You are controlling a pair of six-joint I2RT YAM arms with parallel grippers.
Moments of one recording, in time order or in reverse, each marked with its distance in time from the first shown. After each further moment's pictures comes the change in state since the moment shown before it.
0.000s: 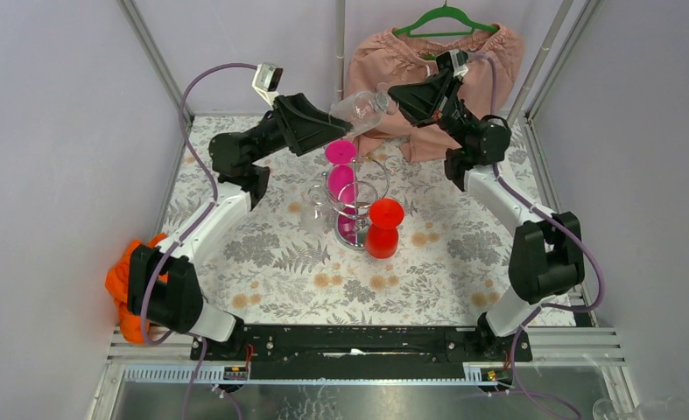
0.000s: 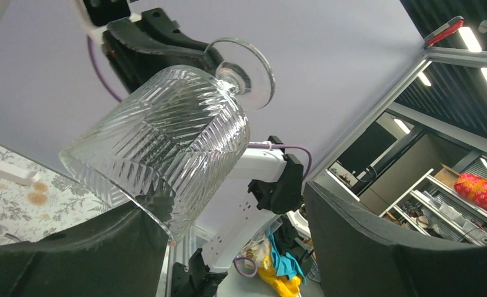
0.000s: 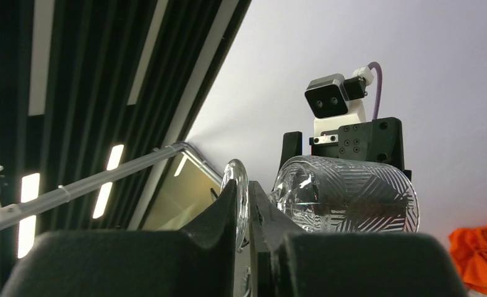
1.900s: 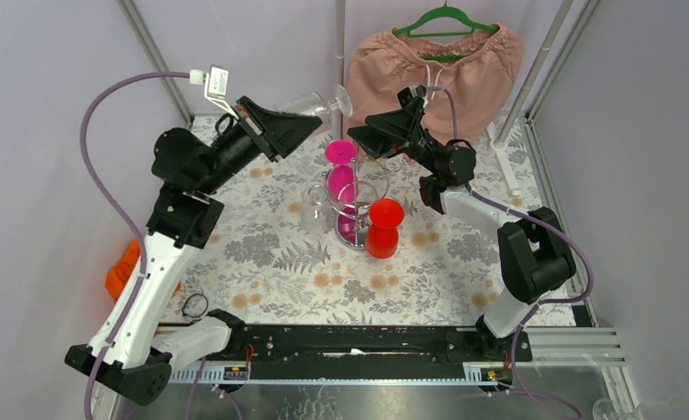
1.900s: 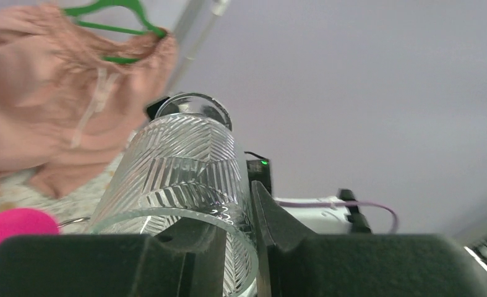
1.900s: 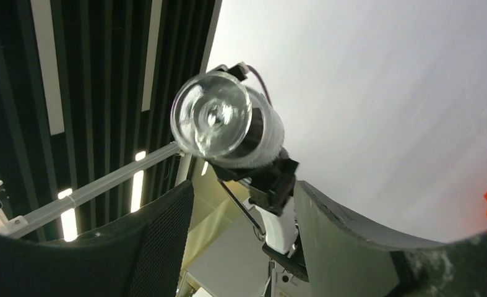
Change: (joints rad) left arm -0.082 -0.425 0.143 -1.012 -0.382 0.623; right arm 0.170 0.031 -0.169 0.087 0.083 0.006
